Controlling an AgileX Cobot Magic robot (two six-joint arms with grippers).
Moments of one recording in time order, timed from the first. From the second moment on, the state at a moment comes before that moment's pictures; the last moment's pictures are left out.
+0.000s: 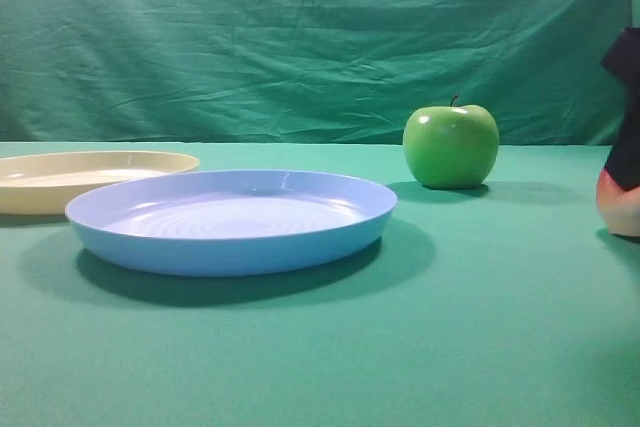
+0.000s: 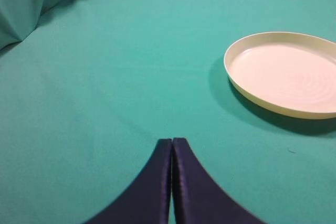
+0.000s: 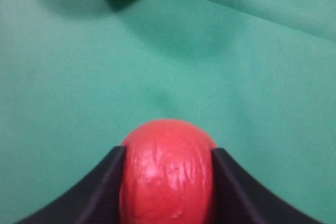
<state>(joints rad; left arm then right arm) -0.01 -0.02 0.01 0.33 0.38 -0.33 0.33 1.44 -0.57 0.17 0.15 -0.29</state>
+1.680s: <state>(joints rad) -0.01 -0.02 0.01 0.33 0.38 -0.33 0.33 0.40 -0.90 0.12 0.98 -0.15</state>
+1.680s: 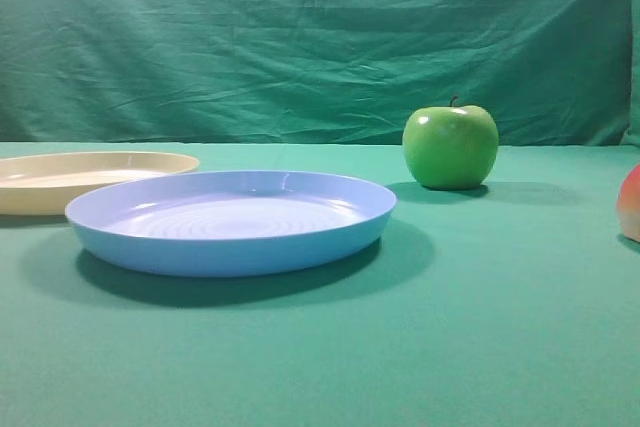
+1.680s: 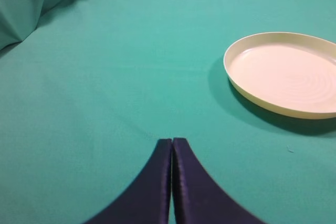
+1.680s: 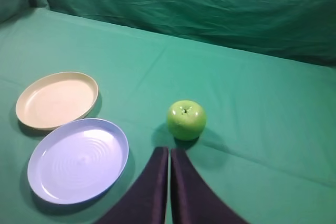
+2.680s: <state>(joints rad) -0.01 -0.02 0.01 0.33 0.38 -0.33 0.10 0.02 -0.31 -0.02 0.46 -0.06</state>
